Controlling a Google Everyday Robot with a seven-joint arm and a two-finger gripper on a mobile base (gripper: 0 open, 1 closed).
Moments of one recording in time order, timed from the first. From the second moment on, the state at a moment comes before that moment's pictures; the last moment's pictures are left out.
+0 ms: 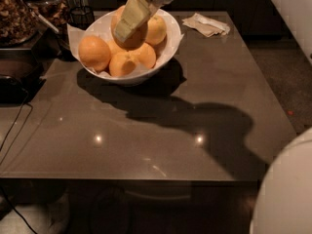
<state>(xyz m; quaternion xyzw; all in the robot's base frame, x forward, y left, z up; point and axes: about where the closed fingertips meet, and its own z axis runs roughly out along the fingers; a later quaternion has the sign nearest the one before) 0.606 0.045 1.017 -0.52 0.80 0.19 0.25</state>
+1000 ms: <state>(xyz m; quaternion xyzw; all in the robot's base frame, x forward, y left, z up) 0.501 0.042 1.006 -0.44 0.83 0.22 0.26</state>
